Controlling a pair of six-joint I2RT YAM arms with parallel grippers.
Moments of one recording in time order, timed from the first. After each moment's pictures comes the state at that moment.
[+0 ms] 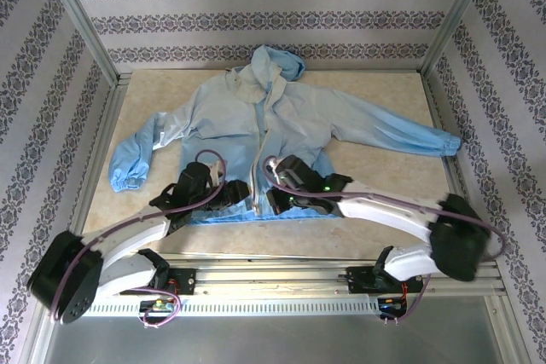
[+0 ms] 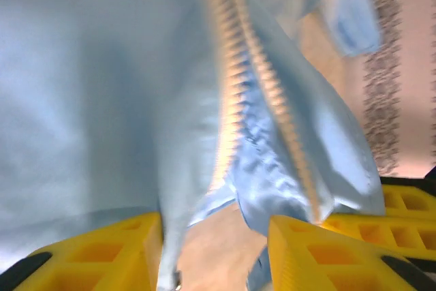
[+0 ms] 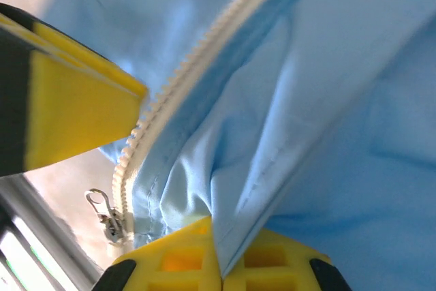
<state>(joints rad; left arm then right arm) -0.54 1.07 0.44 0.08 0.41 -0.95 0.93 1.31 0.84 -0.34 -0.06 0.46</state>
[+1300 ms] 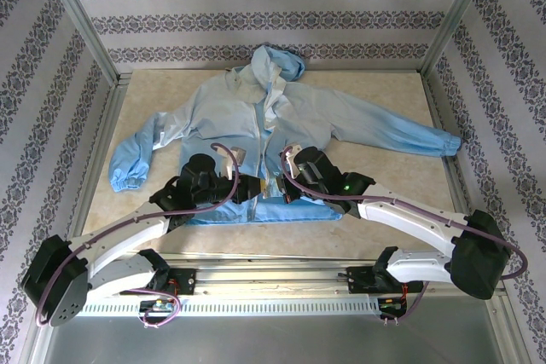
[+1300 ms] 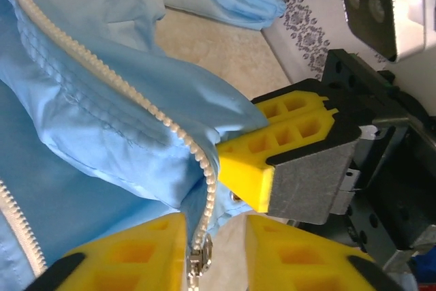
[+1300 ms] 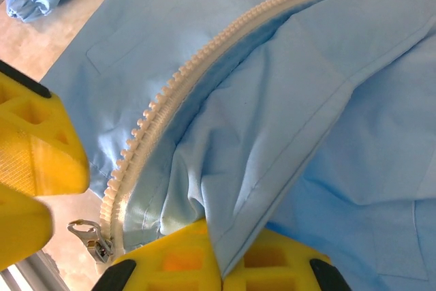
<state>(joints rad) -0.65 1.08 0.56 0.10 0.42 -0.60 0.85 1.23 0.82 -0.31 -0.04 0.39</state>
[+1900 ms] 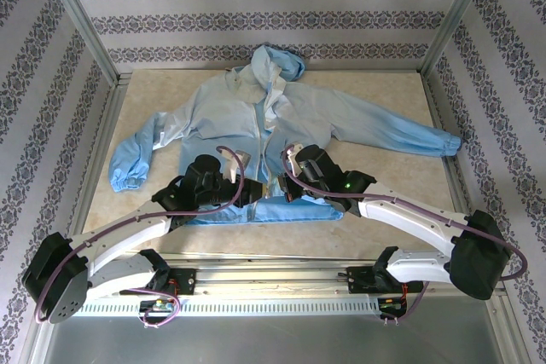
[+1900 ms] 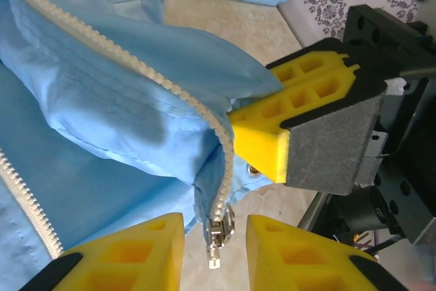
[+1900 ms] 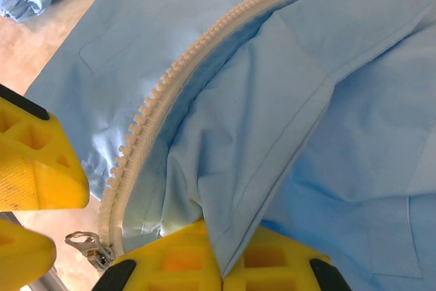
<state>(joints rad) -0.69 1.09 0.58 0.02 0.39 -0.53 0.83 1.23 0.82 -0.33 -0.05 0.39</state>
